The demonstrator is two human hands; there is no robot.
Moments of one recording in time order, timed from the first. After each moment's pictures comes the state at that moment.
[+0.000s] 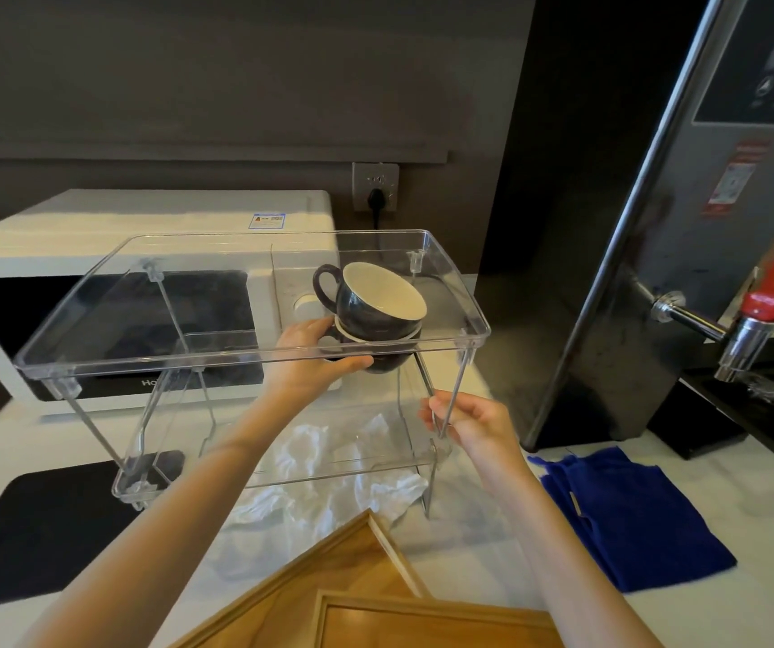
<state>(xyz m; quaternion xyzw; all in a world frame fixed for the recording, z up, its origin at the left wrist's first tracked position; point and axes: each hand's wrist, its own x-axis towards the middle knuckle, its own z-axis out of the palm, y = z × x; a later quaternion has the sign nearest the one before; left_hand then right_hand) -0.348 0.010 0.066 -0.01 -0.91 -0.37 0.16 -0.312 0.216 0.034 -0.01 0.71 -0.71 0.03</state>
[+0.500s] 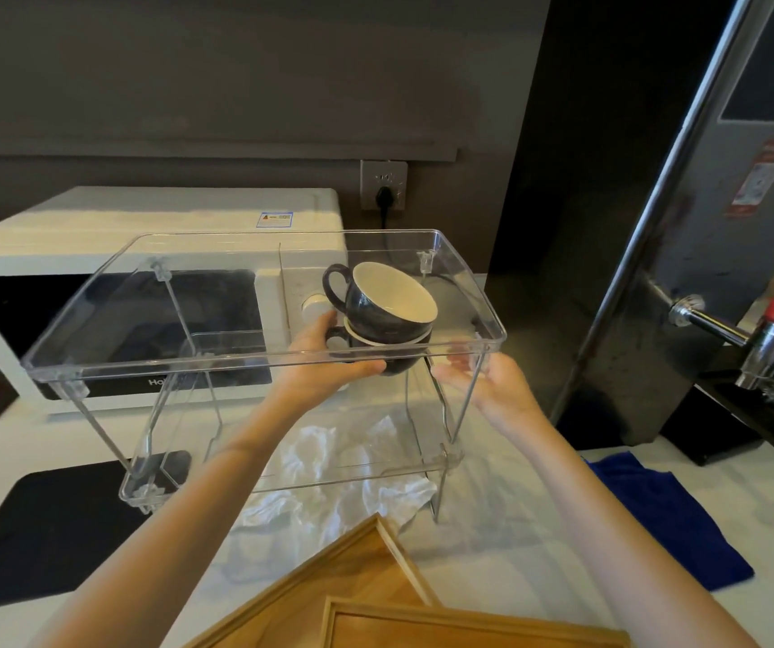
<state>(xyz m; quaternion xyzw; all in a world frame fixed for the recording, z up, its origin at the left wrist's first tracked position) -0.349 0.009 0.068 -0.02 -0.87 -0.48 0.12 -0.349 0.221 0.066 -0.10 0.81 -0.57 -0.01</state>
